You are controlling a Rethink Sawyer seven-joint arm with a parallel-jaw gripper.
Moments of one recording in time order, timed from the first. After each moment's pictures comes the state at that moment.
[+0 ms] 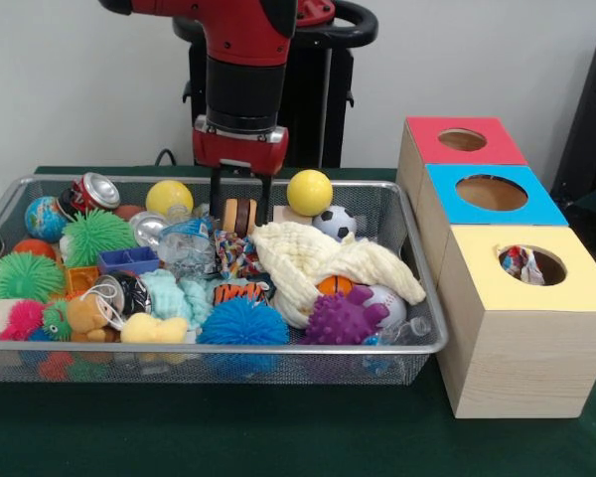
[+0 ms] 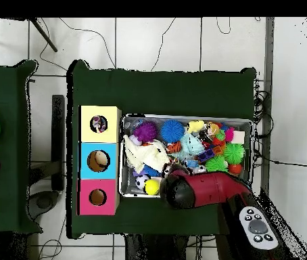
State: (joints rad) arm -0.51 -0.68 0.17 1.87 -0.60 0.29 2.09
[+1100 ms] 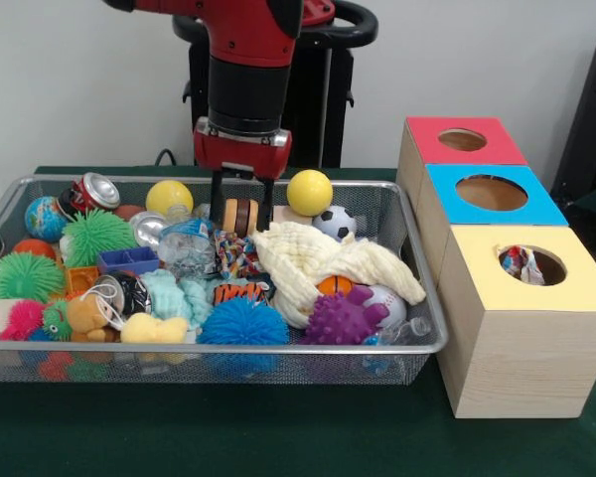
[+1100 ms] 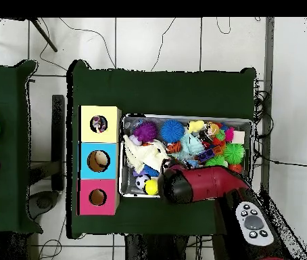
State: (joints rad) arm -0.47 -0.68 0.16 1.83 -0.60 0.31 2.09
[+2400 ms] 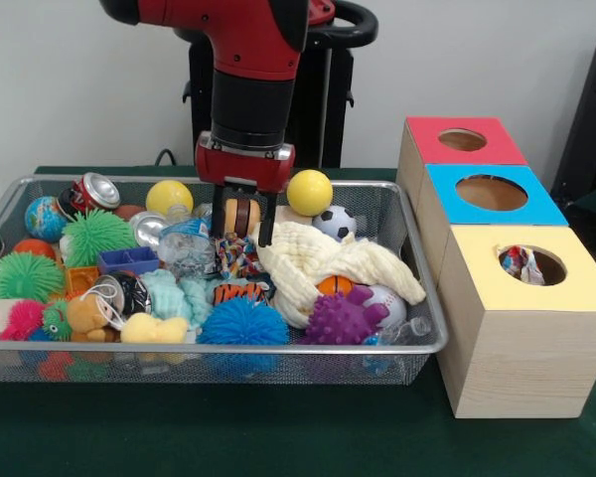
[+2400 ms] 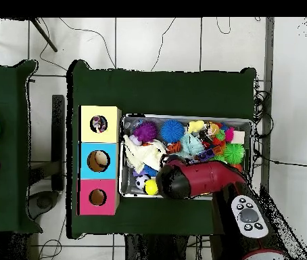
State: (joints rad) arm -0.45 -0.65 0.15 1.78 -0.61 0.29 2.09
